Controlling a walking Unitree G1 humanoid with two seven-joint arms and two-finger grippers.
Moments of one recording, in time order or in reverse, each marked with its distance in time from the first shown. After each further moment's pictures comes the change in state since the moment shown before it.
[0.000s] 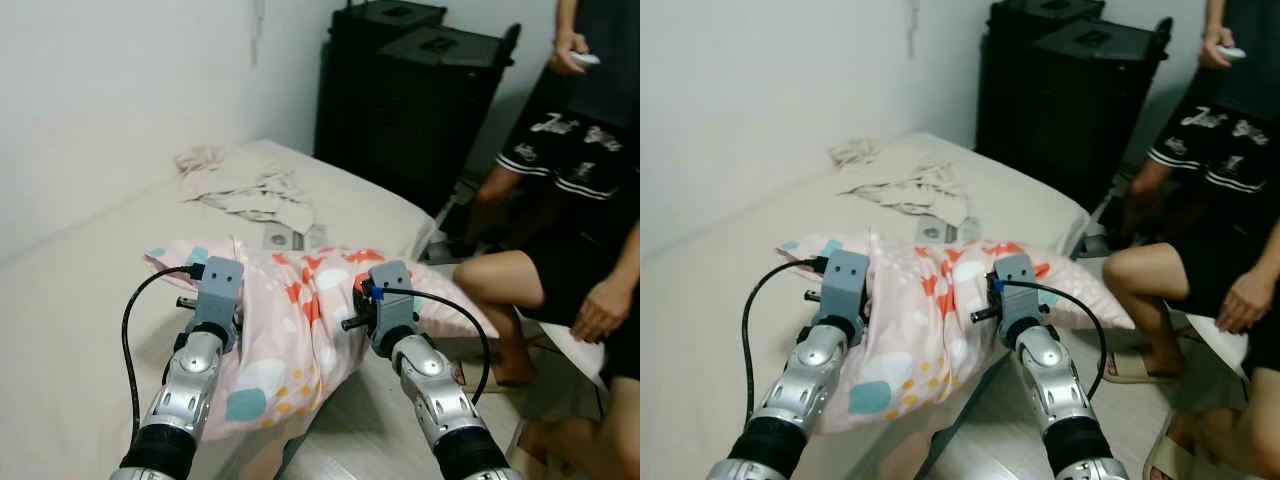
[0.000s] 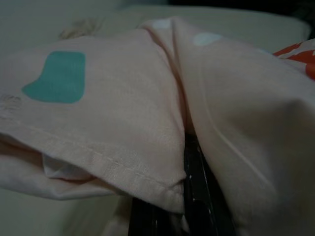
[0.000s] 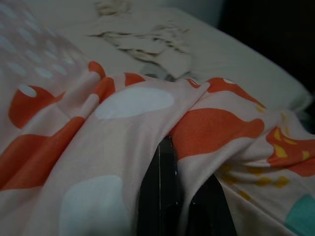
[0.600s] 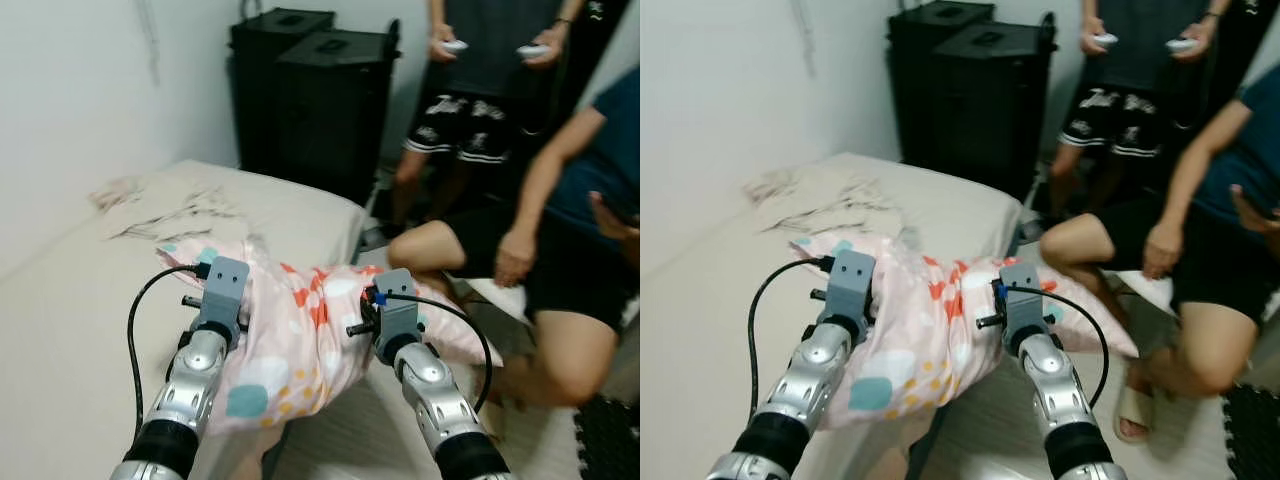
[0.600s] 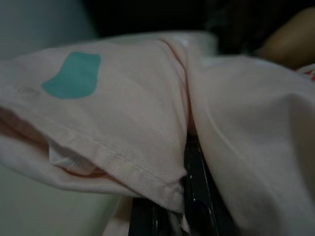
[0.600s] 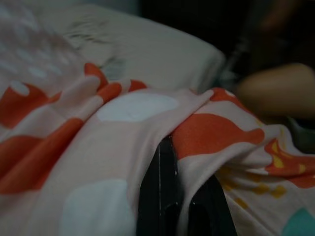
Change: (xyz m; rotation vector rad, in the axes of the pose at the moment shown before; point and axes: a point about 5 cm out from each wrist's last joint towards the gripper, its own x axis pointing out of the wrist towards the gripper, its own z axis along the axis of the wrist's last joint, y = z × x) left arm 0.005 -0.006 0.002 0.027 -0.003 -0.063; right arm -0.003 -0.004 -0.013 0.050 0.041 -0.090
